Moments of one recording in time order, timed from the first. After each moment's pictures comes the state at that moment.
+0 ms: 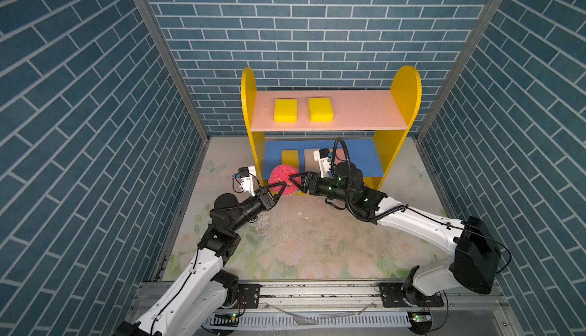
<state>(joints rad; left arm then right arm) -0.37 0.77 0.47 0.34 0.50 -1.00 0.93 1.47 1.07 0.21 -0.27 0.90</state>
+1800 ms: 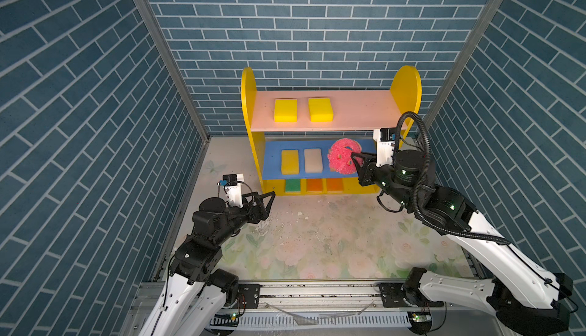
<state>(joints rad) -0.36 0.54 0.70 -0.42 0.26 -0.56 0.90 1.09 1.42 -0.59 0.34 0.39</state>
